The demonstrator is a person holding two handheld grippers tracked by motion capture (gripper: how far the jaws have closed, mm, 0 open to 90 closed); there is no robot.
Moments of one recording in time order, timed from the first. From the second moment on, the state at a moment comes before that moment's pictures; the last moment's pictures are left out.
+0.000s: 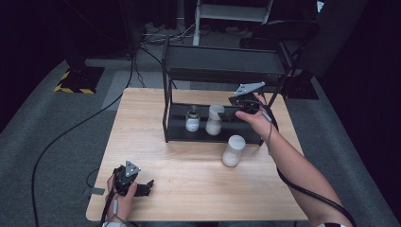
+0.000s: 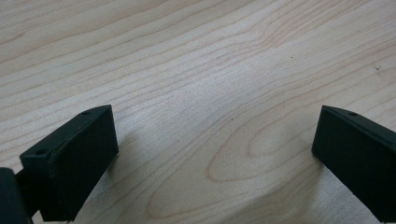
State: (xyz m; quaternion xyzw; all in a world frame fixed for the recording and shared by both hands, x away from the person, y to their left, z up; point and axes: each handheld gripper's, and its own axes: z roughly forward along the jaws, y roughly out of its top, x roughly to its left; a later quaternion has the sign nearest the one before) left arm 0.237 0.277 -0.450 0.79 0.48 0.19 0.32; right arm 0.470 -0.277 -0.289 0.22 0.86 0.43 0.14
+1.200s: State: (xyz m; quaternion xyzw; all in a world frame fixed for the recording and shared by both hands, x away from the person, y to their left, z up) left arm 0.234 0.276 -0.449 0.79 0.48 0.19 0.32; right arm 0.402 -0.311 -0.270 0.20 0.86 0.46 0.14
